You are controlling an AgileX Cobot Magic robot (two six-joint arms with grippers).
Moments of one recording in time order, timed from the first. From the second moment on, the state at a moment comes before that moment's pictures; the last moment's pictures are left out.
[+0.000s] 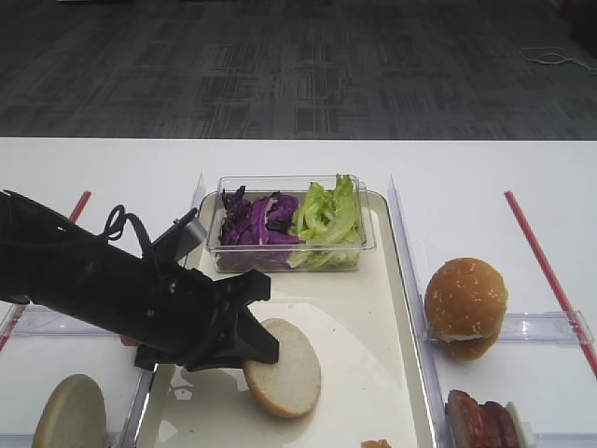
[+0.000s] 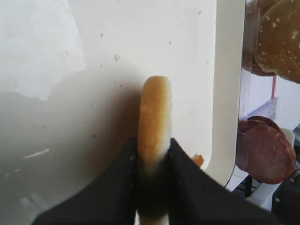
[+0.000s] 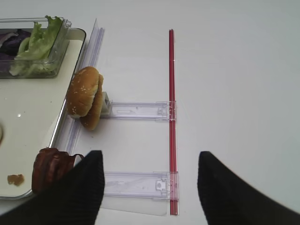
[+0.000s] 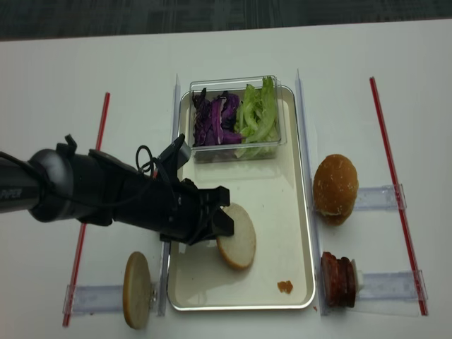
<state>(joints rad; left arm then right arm) -0.43 1.76 -0.70 -1.50 0.71 0.91 -0.06 -0.02 -0.47 0.14 1.13 -0.09</state>
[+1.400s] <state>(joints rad) -0.43 1.76 -0.70 -1.48 0.67 0.93 -0.06 -0.02 -0.47 0.14 1.13 -0.09</state>
